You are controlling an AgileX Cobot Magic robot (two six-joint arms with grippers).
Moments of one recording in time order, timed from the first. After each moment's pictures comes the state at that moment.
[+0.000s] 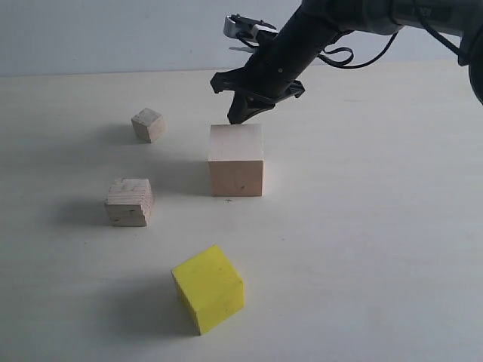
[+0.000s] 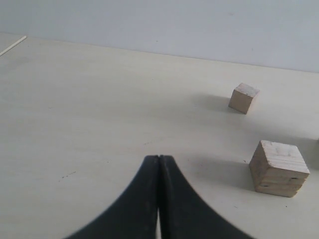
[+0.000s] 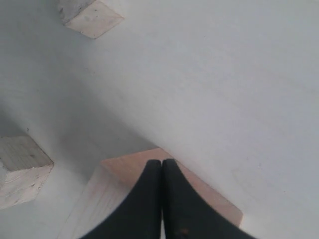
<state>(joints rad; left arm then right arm) 0.08 0.00 0.00 -0.17 0.37 0.07 0.37 2.36 -1.95 0.59 1.00 -0.37</state>
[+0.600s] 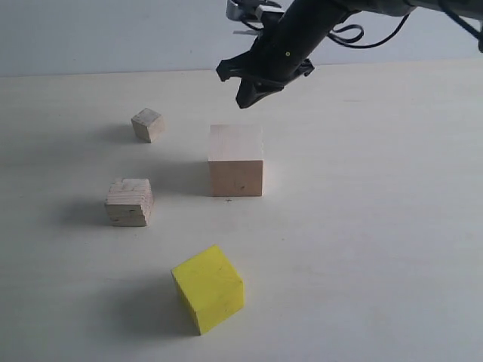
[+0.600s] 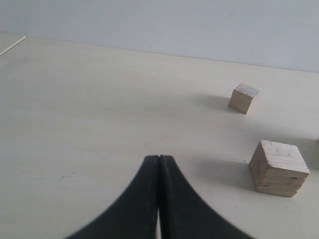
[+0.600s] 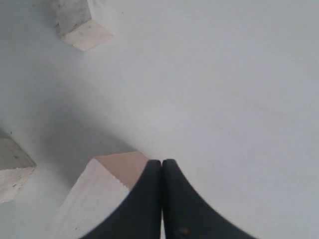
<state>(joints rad) 0.08 0.00 0.00 -0.17 0.37 0.07 0.37 2.29 -1.95 0.48 0.98 -0.35</state>
